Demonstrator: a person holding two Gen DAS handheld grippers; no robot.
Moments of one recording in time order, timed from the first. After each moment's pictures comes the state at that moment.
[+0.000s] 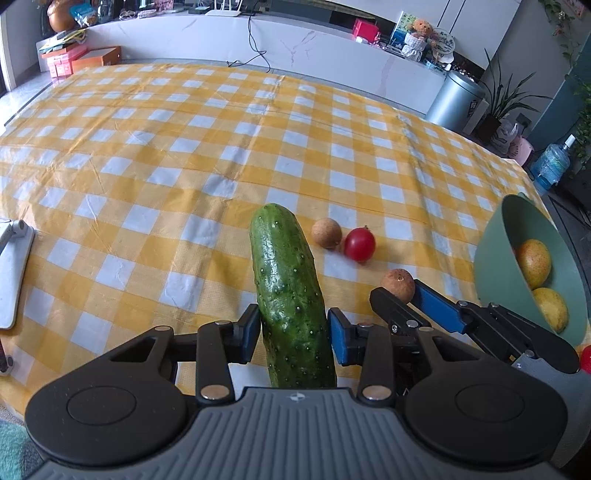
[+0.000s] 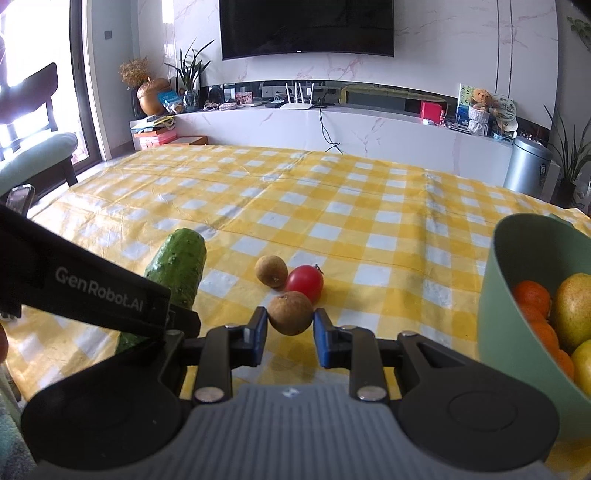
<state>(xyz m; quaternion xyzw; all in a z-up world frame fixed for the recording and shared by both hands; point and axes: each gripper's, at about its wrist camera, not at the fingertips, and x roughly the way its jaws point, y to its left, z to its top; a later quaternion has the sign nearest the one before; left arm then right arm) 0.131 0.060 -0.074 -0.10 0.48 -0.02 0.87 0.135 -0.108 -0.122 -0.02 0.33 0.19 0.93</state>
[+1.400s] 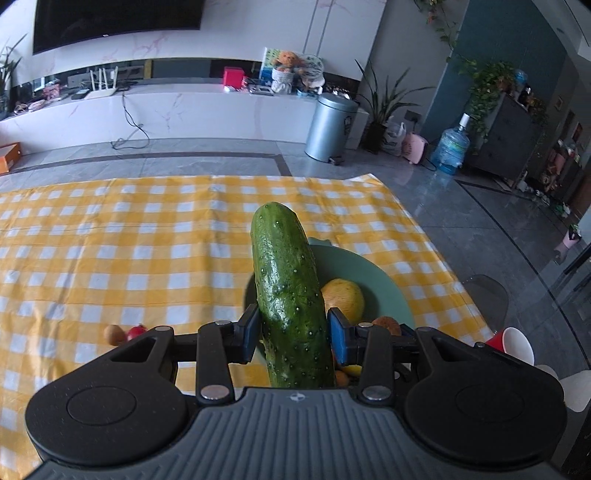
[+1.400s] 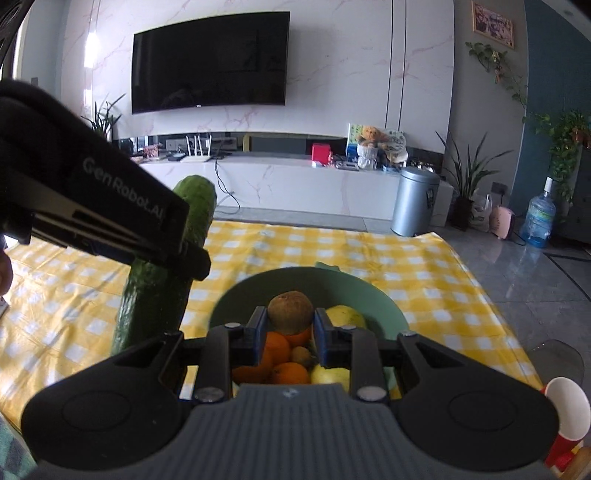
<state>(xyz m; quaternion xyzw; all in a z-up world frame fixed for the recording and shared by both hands) 0.139 -0.116 0.021 -0.04 0.40 -0.17 0.90 0.087 -0.270 -0.035 -0.02 0.28 0.04 0.96</state>
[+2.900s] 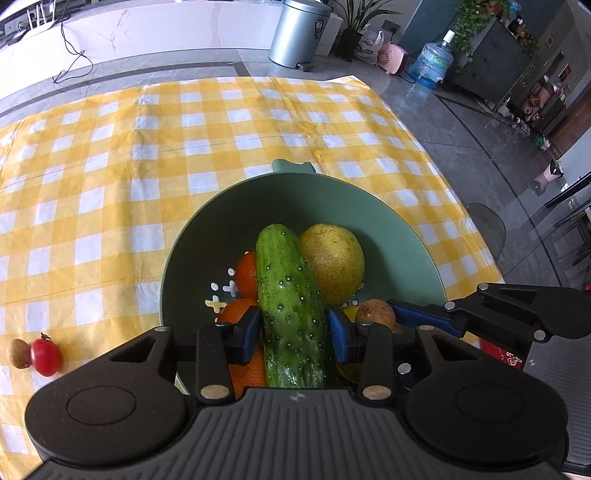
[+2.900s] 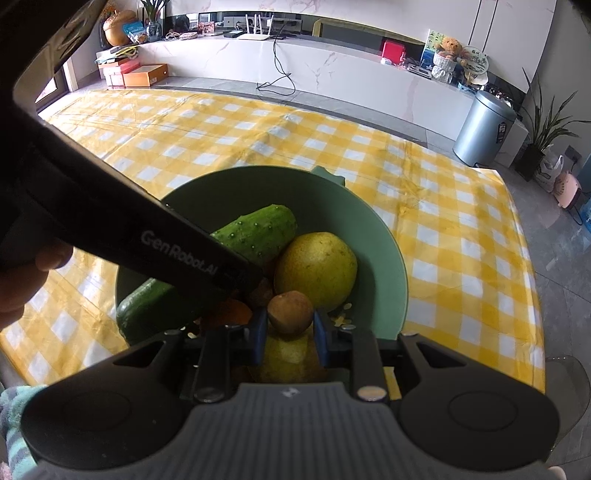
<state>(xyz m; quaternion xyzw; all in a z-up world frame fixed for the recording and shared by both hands) 0.228 -0.160 -0.064 -0.01 0.53 -0.23 0.82 0.184 -0.313 -0.075 -0.10 0.45 0.15 0.88</state>
